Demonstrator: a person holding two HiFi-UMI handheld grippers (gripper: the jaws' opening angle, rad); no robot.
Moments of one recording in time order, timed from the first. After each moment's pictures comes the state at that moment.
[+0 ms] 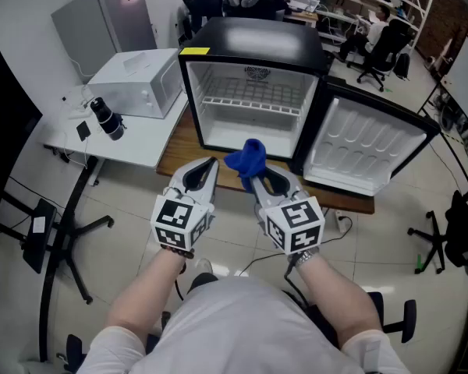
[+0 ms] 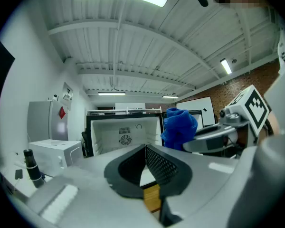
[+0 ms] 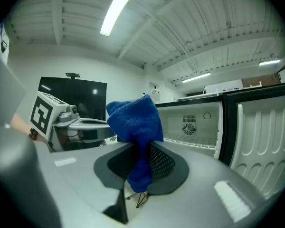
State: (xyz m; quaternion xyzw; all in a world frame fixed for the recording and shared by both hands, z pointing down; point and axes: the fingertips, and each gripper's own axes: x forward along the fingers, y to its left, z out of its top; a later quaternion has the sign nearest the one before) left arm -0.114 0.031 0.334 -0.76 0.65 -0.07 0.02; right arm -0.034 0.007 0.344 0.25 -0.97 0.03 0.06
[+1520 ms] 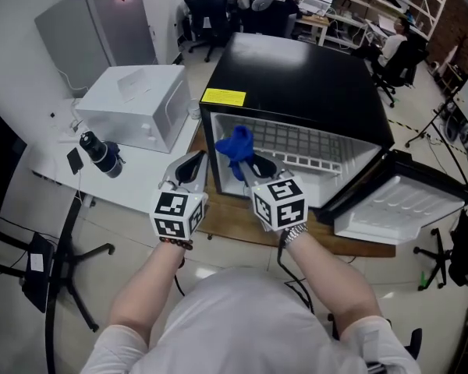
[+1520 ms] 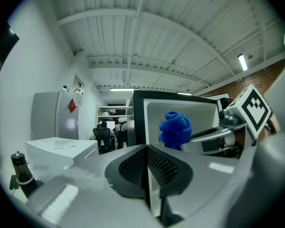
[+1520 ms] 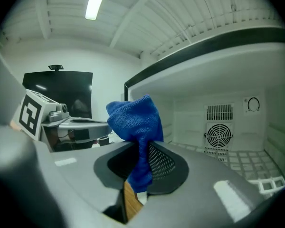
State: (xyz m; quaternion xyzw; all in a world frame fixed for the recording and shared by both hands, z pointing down) left arm -0.334 -0.156 0.355 -0.73 0.68 -0.06 -0.01; right arm -0.257 -0.199 0.372 0.24 -0.96 0.05 0.09
